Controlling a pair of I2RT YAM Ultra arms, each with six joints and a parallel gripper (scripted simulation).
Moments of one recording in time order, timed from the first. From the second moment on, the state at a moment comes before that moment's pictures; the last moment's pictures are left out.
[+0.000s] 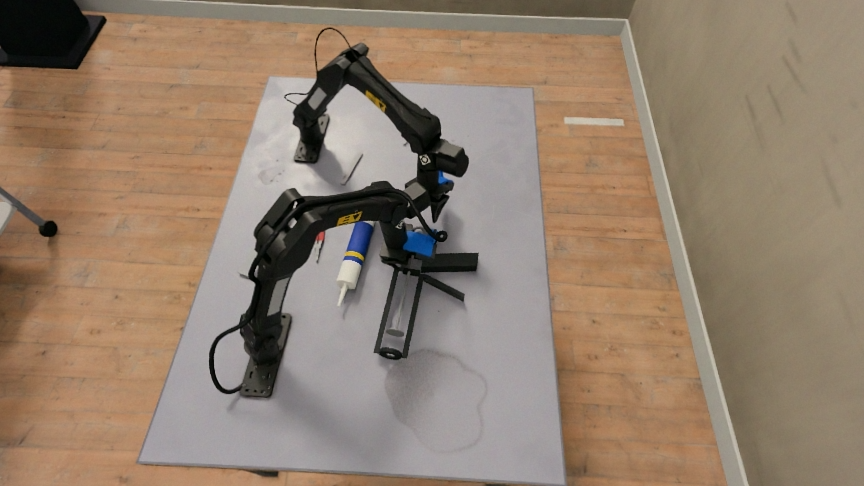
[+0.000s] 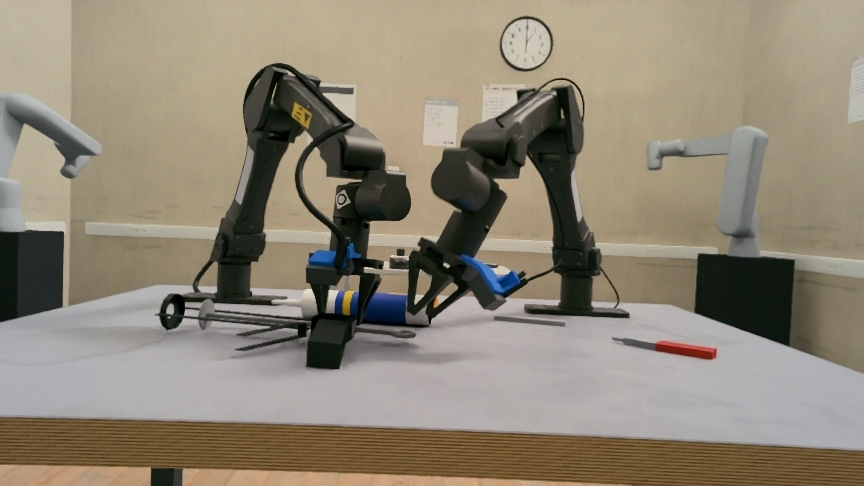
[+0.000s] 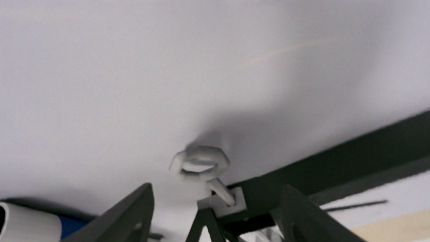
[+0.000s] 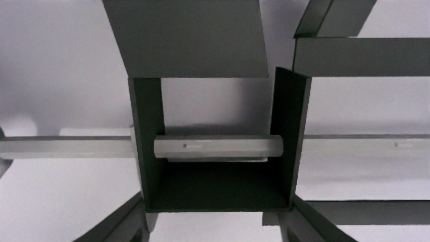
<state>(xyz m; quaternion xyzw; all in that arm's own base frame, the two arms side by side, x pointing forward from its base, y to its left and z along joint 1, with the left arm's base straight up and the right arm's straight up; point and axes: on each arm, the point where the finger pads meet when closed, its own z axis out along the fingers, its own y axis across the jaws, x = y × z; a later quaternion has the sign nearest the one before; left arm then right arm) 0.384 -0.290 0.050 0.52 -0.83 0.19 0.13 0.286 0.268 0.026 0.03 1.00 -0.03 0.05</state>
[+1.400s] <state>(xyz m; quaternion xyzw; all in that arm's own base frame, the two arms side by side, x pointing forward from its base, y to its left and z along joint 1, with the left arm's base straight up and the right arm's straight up) 0.368 -0.315 0.012 0.56 -0.79 0.14 0.19 0.286 0.268 0.026 0.03 1.00 -0.03 0.05</state>
